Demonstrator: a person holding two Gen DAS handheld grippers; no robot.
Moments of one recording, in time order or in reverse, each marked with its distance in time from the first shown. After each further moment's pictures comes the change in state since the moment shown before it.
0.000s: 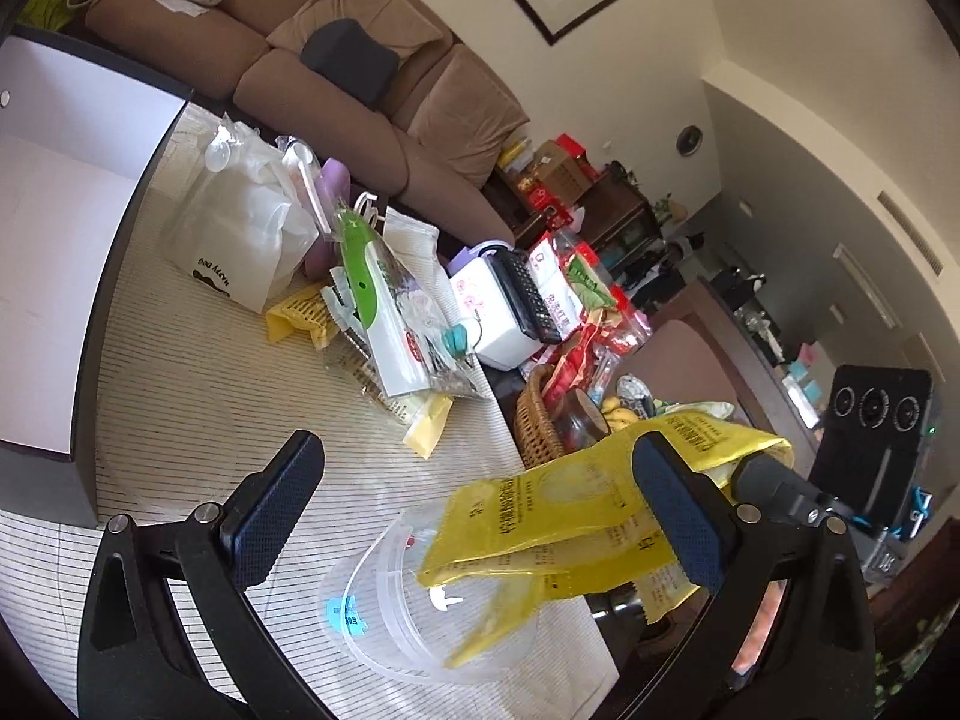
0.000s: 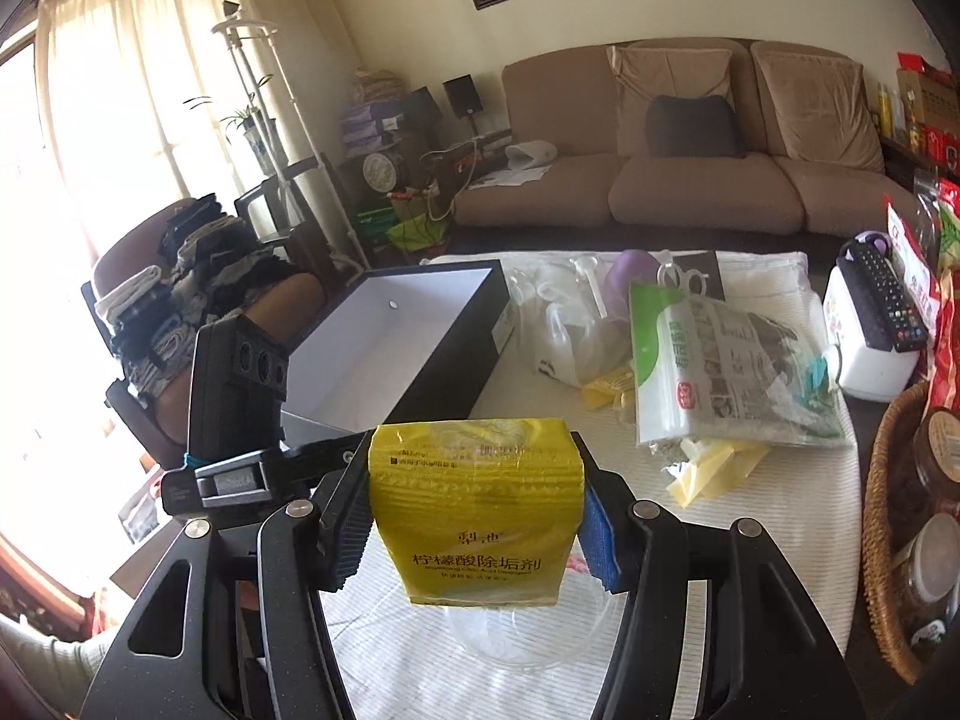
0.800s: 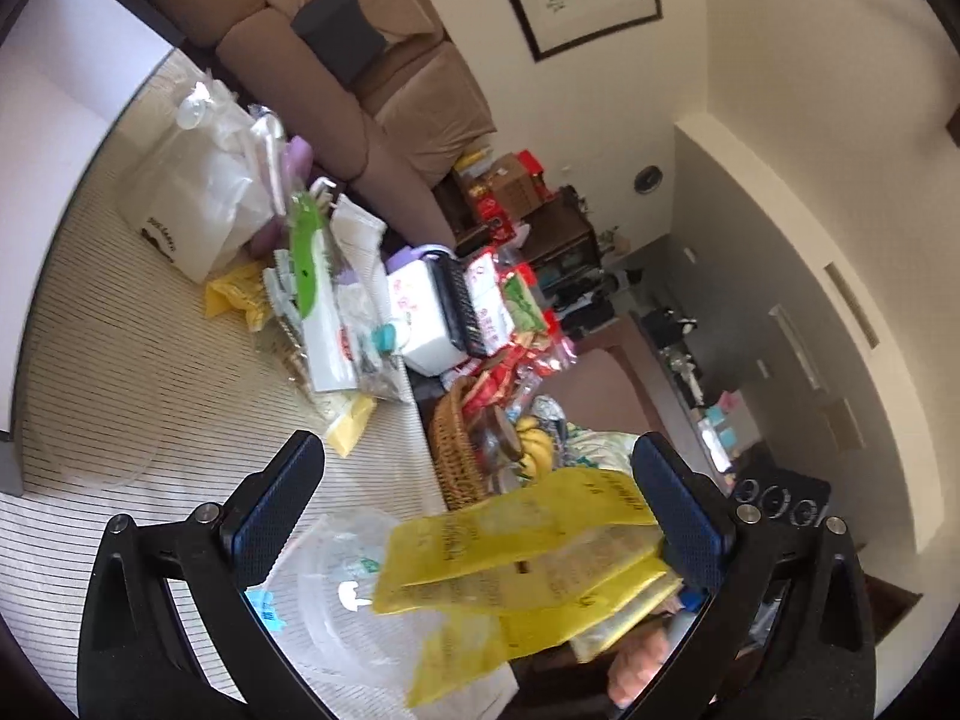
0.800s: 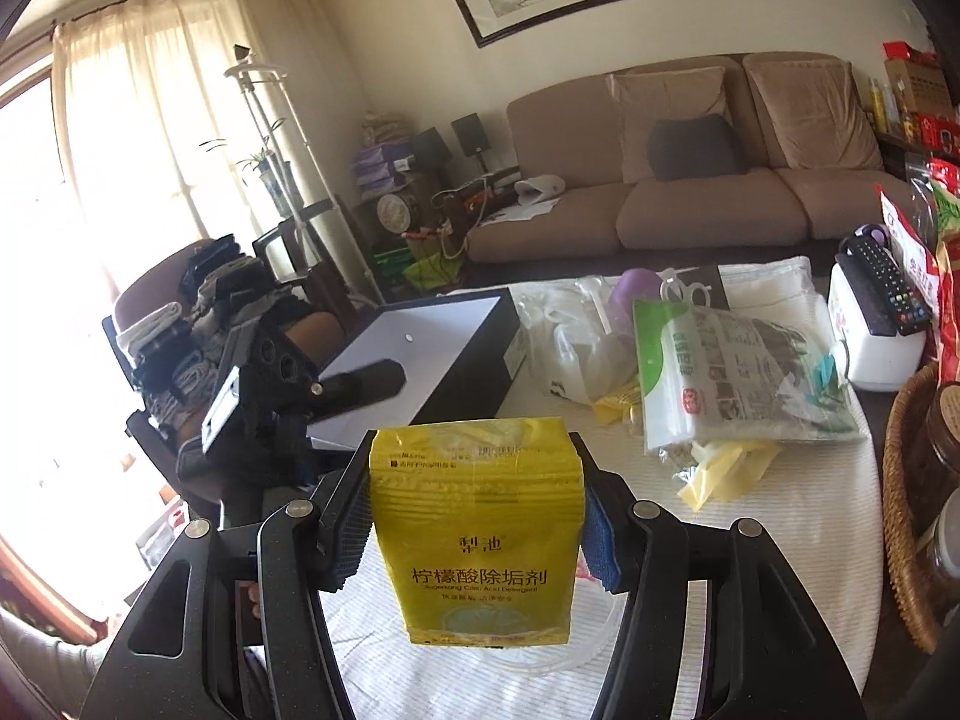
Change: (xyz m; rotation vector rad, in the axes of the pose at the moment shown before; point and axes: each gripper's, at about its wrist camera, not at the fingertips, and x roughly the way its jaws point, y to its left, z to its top) left arm 0.002 0.005 0.010 -0.137 0.006 -0.236; right arm -0.014 -0.012 -0.019 0.032 -0.102 0.060
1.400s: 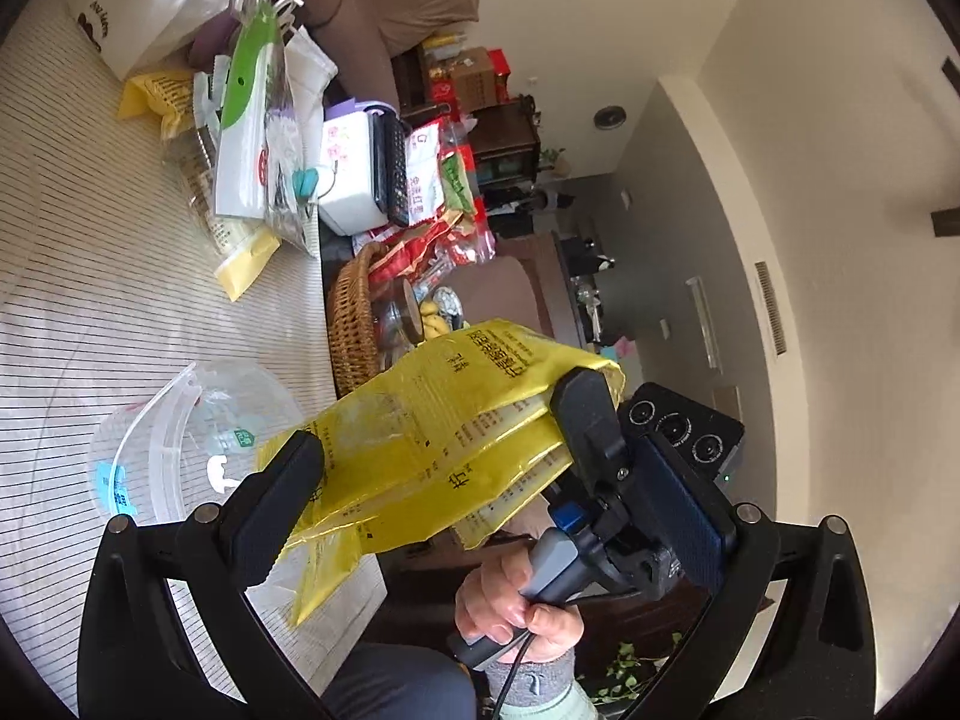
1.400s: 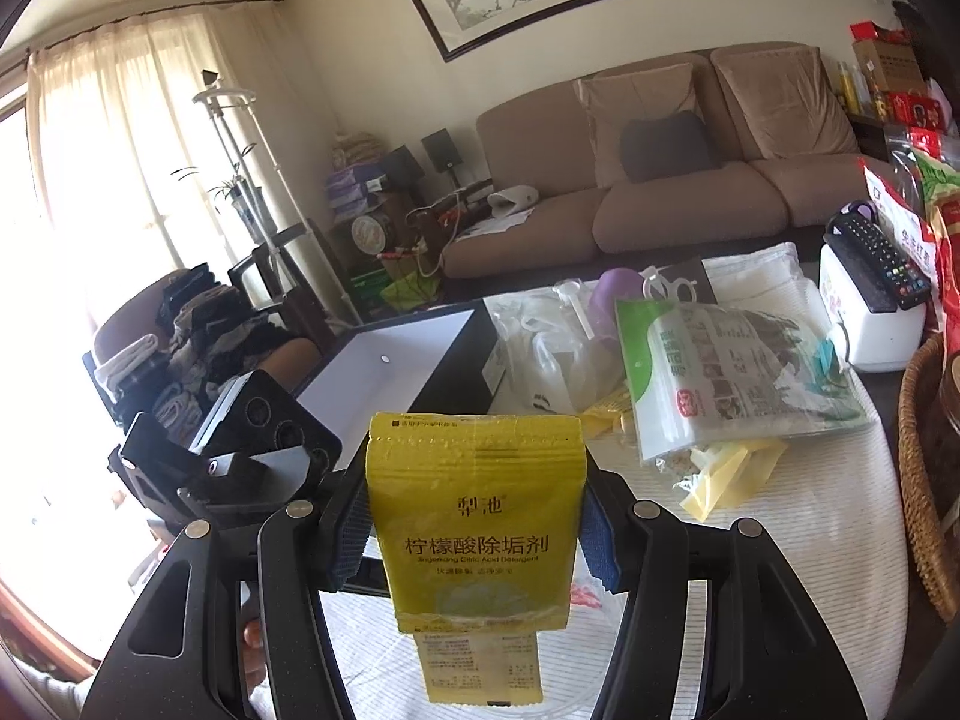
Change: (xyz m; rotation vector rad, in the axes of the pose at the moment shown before) left arm 0.041 0.020 -0.023 -0.220 0.264 -0.213; right arm 0.029 -0.016 -0.004 0.074 -0.046 -0.022
